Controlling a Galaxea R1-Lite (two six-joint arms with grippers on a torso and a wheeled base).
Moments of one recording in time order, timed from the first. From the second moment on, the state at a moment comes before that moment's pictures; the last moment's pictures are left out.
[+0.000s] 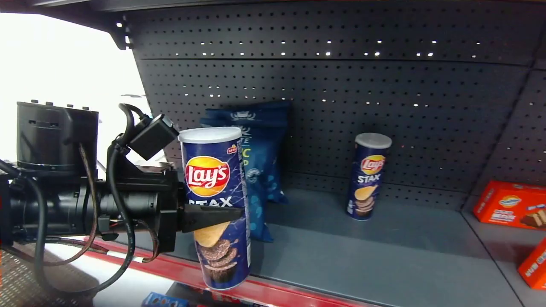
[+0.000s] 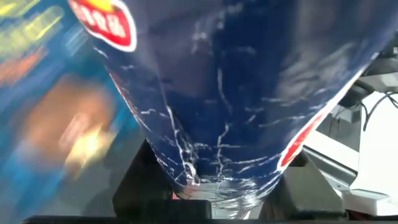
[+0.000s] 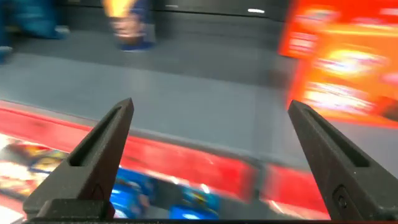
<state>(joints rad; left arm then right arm) -0.36 1.46 -0.85 -0.18 -0.75 0.09 0.00 0.00 0.00 0.00 0.01 0.00</state>
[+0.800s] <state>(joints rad) -0.36 1.46 -0.86 -0.17 -0.74 0.09 0.00 0.00 0.00 0.01 0.01 0.00</state>
